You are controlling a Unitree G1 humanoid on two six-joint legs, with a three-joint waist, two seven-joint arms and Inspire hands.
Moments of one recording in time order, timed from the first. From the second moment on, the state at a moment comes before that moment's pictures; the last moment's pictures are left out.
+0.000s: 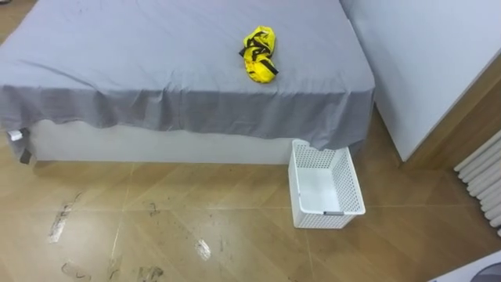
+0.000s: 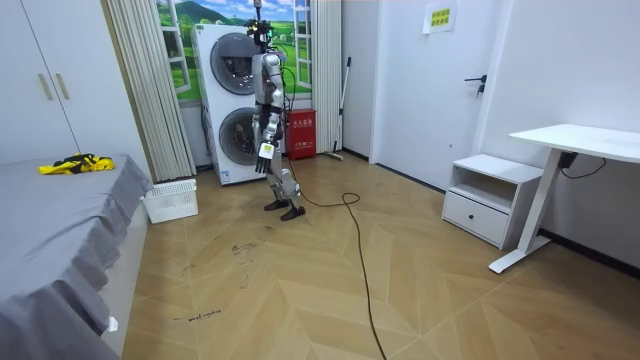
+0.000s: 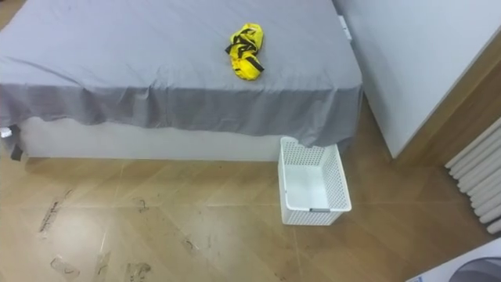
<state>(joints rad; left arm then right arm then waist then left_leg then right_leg) 0.15 0.14 -0.07 1.09 0.09 -0.05 0.19 0.09 -0.15 0.21 1.28 0.62 -0.04 0.16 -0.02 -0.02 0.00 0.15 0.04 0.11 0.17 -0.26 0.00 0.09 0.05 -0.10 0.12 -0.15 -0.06</state>
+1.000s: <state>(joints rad) 0.15 0.15 -0.08 1.06 -0.19 -0.19 0.17 0.14 -0.20 0.17 1.23 0.70 -0.05 0.13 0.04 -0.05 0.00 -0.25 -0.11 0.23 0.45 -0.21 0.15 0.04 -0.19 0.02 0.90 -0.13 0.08</state>
